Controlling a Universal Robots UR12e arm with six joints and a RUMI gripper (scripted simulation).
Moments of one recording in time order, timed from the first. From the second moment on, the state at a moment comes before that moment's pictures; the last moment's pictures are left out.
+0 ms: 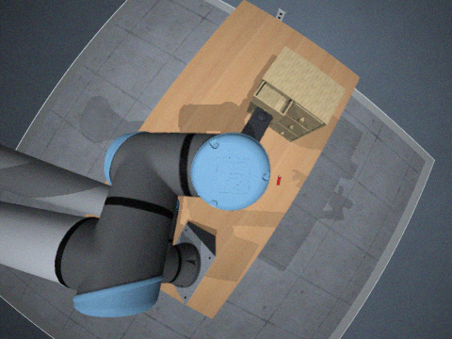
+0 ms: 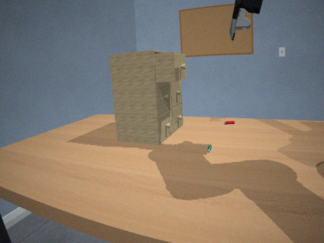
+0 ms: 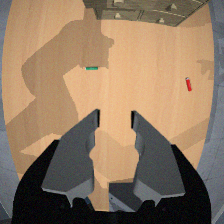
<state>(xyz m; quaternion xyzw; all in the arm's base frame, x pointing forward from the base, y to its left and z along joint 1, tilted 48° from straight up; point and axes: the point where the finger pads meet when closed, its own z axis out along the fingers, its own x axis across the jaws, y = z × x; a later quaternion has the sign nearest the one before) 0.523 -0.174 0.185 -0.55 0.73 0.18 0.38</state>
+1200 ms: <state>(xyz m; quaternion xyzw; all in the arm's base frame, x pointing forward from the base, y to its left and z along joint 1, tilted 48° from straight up) 0.505 -0.187 0.199 -0.59 0.70 0.27 0.31</state>
